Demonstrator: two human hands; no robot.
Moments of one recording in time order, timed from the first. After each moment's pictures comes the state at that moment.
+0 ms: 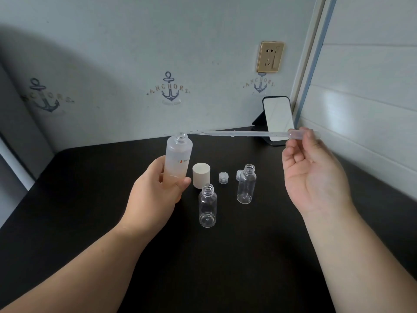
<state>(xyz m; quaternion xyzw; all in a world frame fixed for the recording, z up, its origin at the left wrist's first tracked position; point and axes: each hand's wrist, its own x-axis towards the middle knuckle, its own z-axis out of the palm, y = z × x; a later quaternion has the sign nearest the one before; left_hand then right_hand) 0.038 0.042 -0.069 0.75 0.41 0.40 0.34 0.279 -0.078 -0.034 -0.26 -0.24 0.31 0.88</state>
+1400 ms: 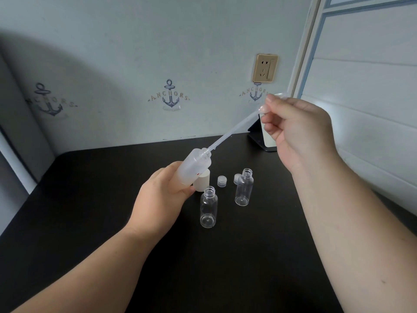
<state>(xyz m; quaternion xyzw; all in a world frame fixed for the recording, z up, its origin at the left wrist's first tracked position) 0.037 0.039 -0.072 0.80 0.38 0.39 0.27 0.248 -0.059 0.054 -0.46 -0.31 0.21 0.80</state>
